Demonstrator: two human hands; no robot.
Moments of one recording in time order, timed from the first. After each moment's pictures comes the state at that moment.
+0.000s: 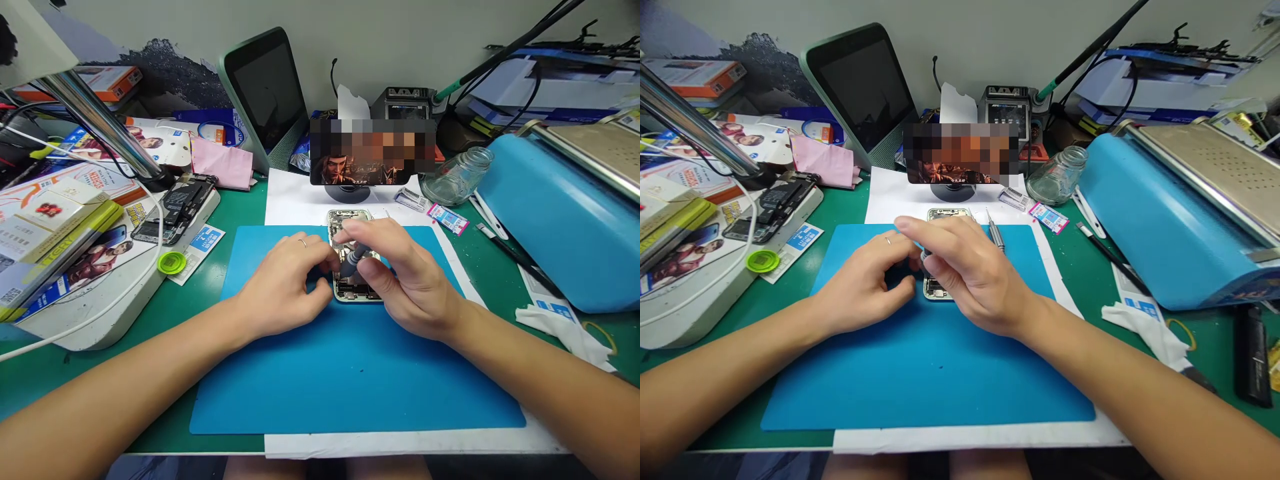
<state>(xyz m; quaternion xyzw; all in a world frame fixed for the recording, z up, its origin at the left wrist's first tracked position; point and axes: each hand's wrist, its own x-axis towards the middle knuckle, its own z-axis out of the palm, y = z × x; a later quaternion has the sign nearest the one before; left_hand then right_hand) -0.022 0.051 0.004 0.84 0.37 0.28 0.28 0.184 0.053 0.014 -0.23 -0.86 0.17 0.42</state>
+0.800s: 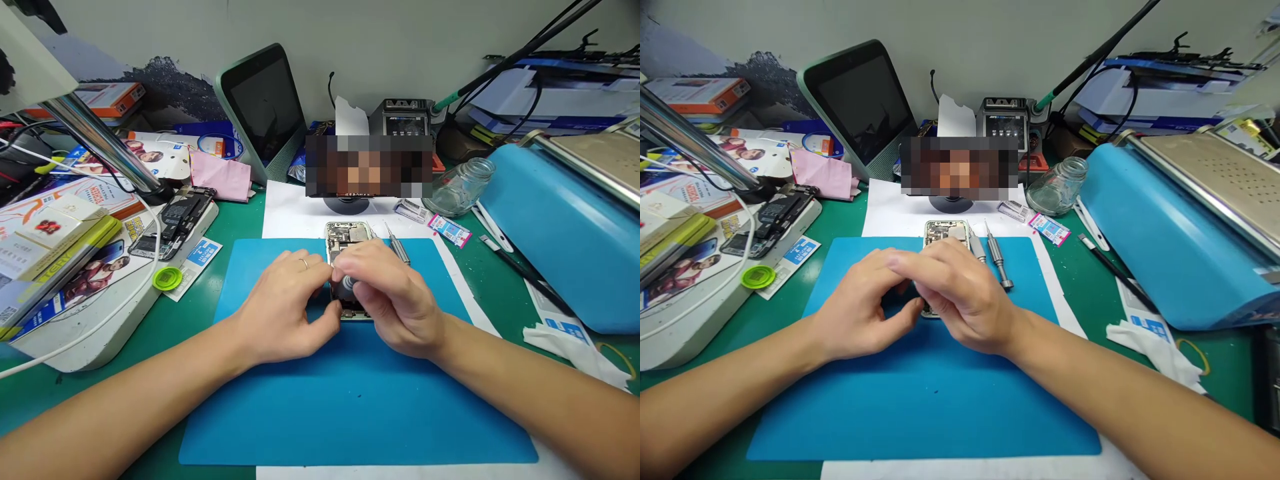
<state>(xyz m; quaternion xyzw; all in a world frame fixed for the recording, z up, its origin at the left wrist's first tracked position) -0.017 0.047 0.003 0.86 0.36 0.29 0.22 0.178 0.059 0.001 -0.17 -0.85 0.19 0.47</state>
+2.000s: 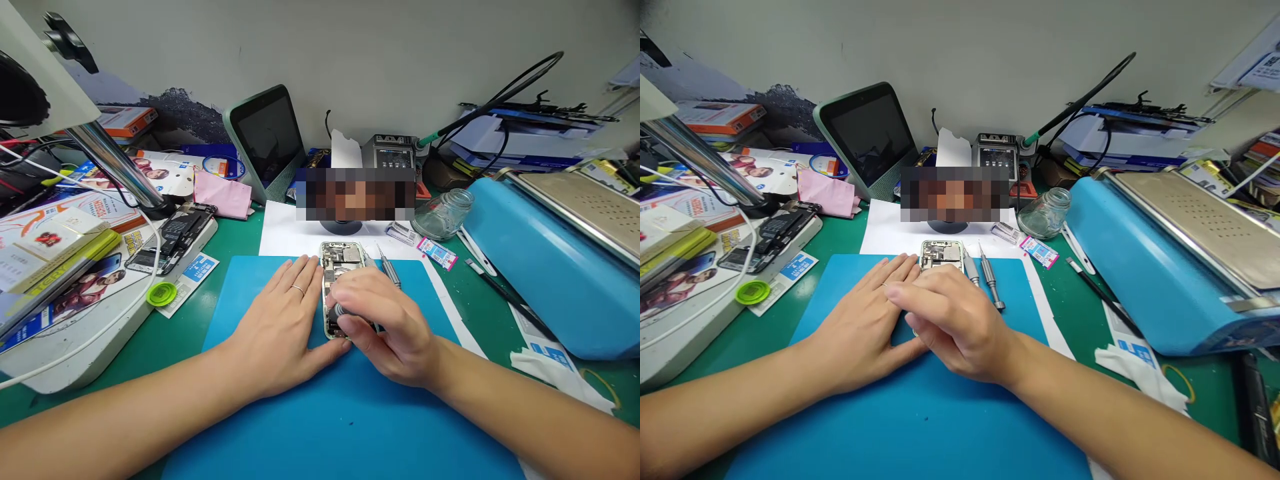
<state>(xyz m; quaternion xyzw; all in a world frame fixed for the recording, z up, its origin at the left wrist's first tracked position) -0.012 0.037 -0.013 0.89 0.42 0.14 0.05 0.181 0.055 0.008 -0.16 -0.85 0.16 0.48</state>
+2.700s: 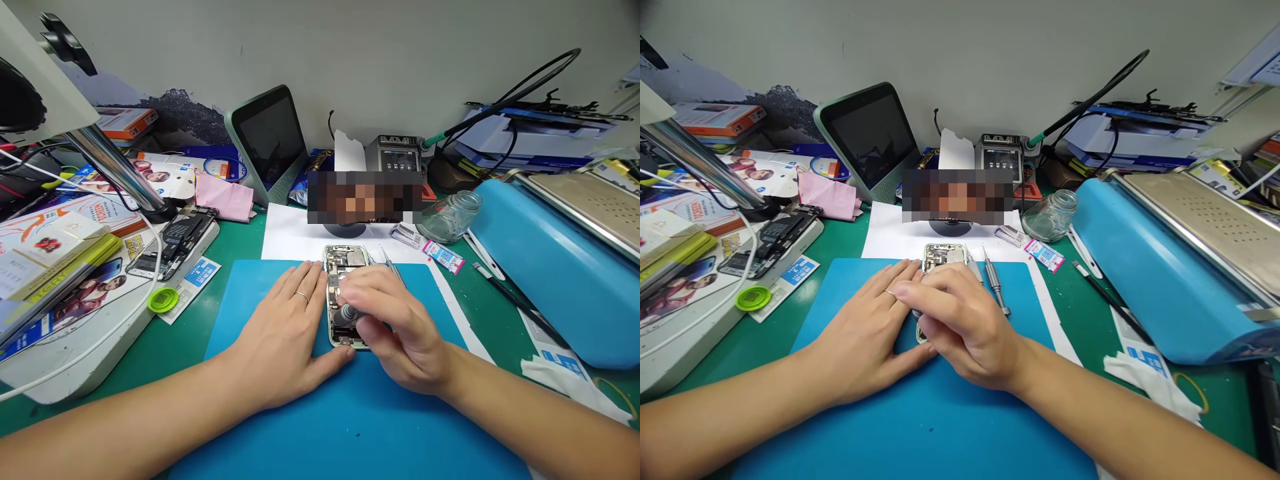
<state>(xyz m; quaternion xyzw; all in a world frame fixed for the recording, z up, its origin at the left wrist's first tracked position) -0.015 0.037 -0.012 0.90 0.41 0.16 0.06 0.184 0.060 0.009 -0.18 -0.85 0.17 0.47</state>
